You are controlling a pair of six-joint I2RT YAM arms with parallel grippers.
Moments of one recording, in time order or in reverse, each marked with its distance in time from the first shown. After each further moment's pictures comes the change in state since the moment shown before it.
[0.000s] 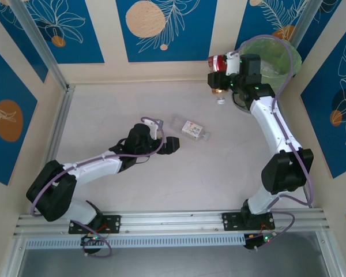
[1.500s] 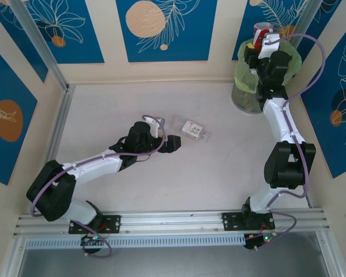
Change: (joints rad) left arm -0.001 0.002 0.029 0.000 0.026 0.018; right arm -0.210 0.061 -0.109 0.708 0.229 -0.138
